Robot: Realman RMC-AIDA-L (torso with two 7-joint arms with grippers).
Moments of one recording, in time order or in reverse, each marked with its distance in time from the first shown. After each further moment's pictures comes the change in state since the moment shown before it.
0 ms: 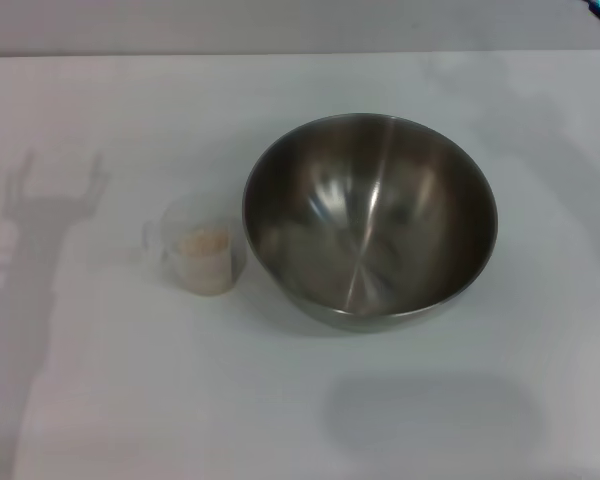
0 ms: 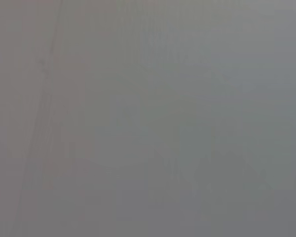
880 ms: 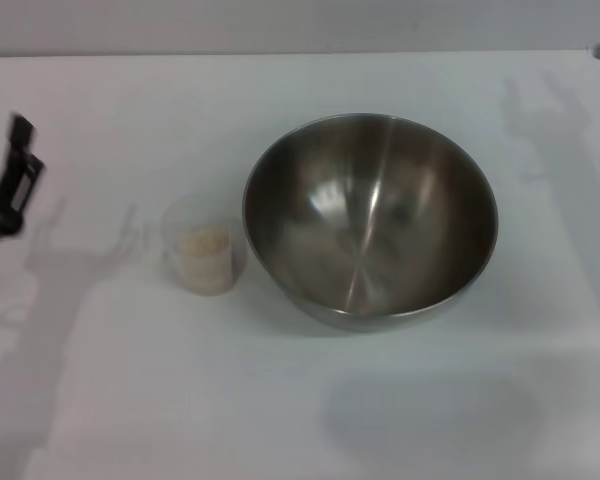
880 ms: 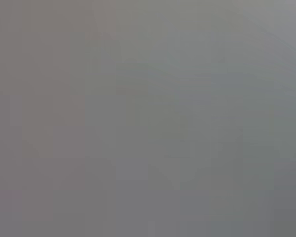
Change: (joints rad) left arm 0.106 0.004 0.216 0.020 0.003 0.098 0.013; right arm 0.095 -0.005 -0.613 0.994 -0.173 -1.718 1.068
